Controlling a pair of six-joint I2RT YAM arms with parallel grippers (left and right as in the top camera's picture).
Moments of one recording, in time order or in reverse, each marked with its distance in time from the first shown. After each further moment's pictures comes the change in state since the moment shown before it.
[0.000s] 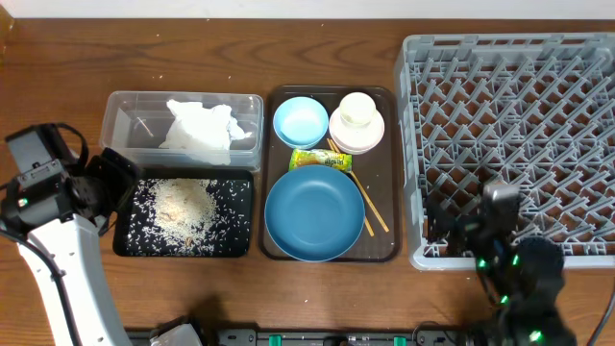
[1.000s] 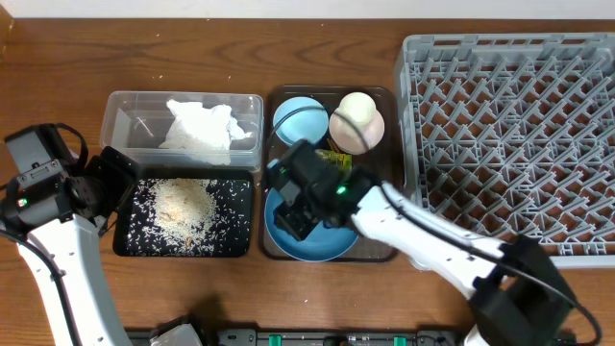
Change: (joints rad) left arm 0.000 0.000 0.000 0.000 0.001 -0.001; right arm 0.809 1.271 0.807 -0.296 -0.002 -0.012
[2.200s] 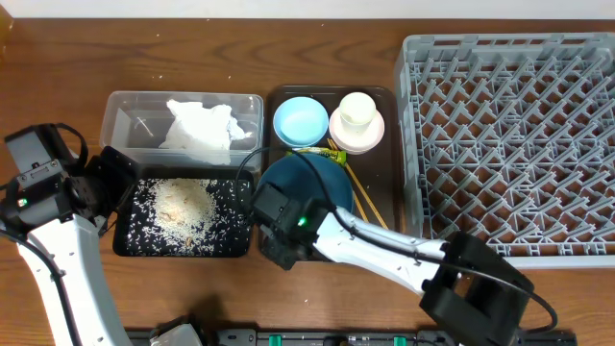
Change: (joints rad) left arm 0.000 0.000 0.000 0.000 0.000 0.000; right arm 0.163 0.127 0.000 -0.014 0.185 0.011
